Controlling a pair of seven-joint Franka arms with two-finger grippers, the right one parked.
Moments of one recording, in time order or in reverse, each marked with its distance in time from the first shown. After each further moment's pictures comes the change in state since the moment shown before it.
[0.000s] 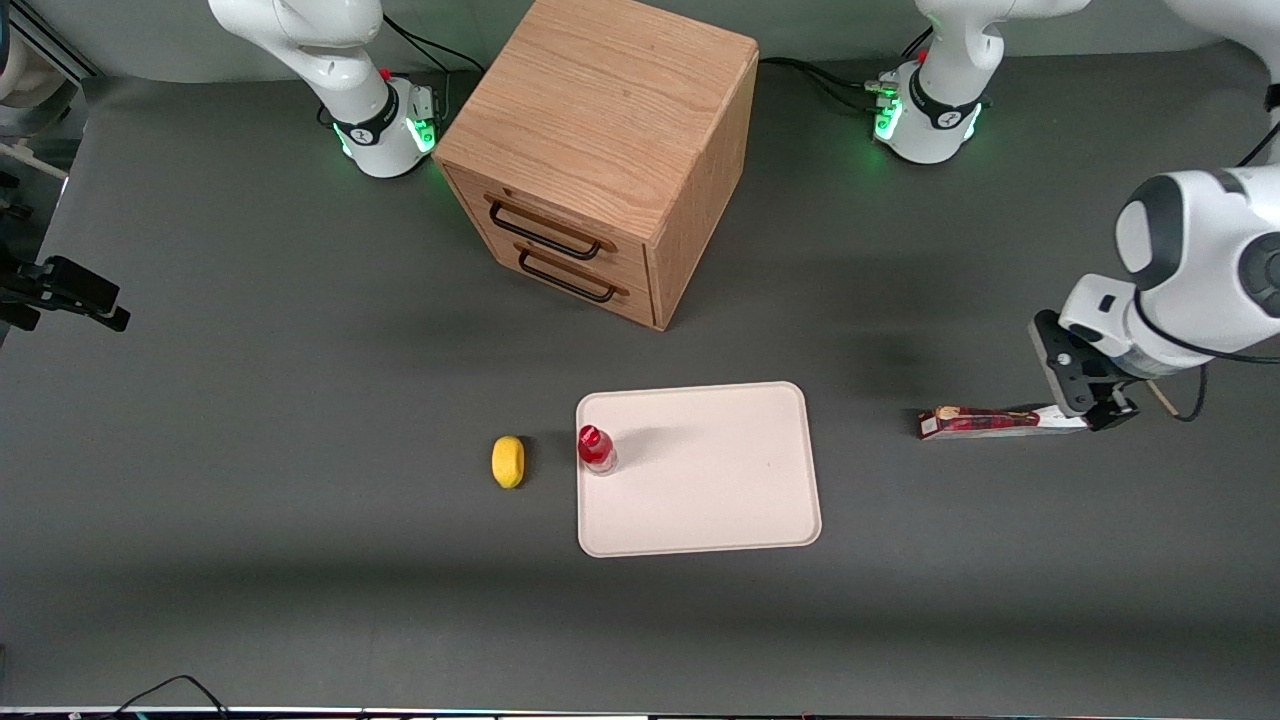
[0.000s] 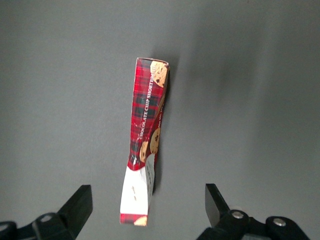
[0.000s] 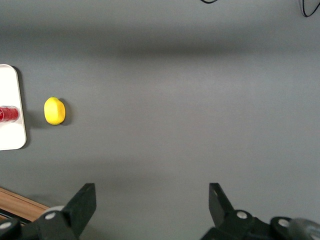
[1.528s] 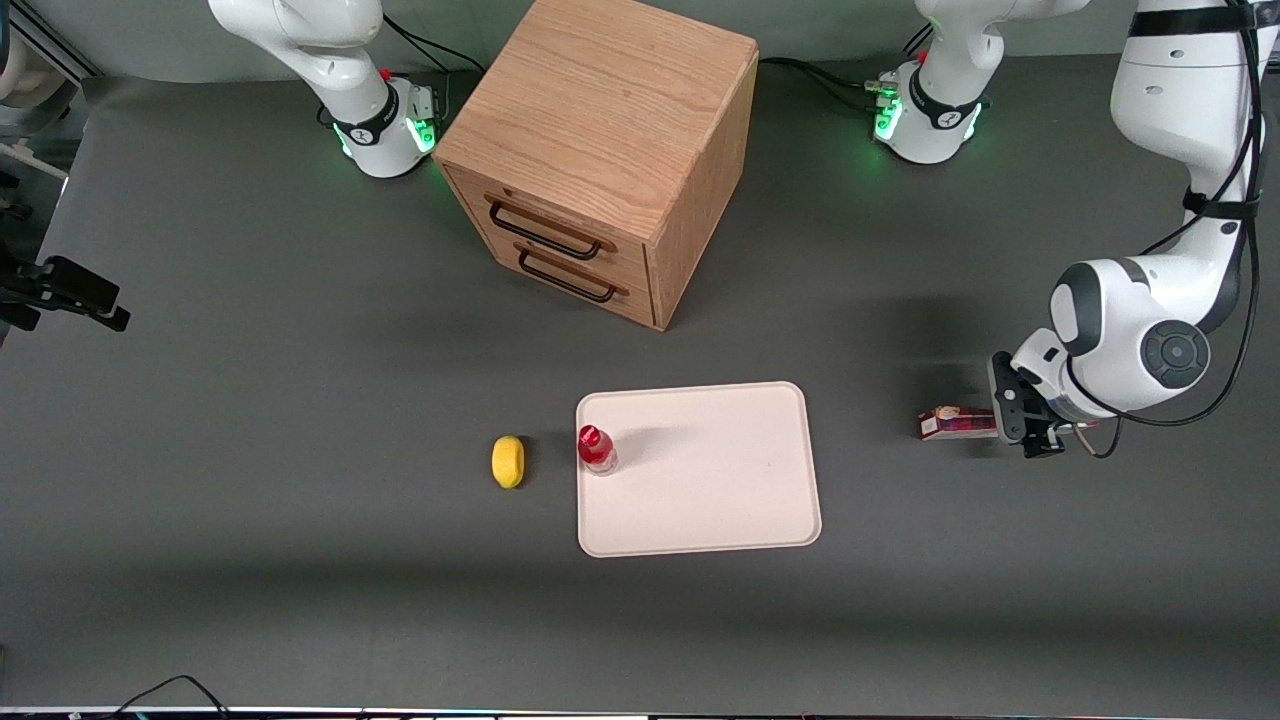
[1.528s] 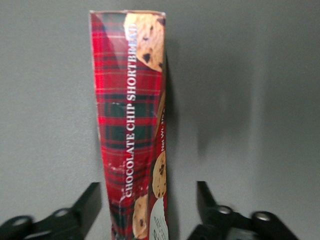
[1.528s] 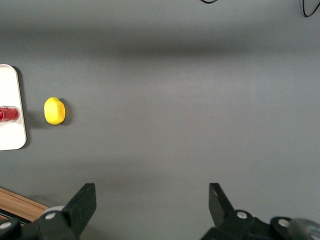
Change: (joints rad) arm 0.023 0.260 0.004 -0.008 -0.060 0.228 0.209
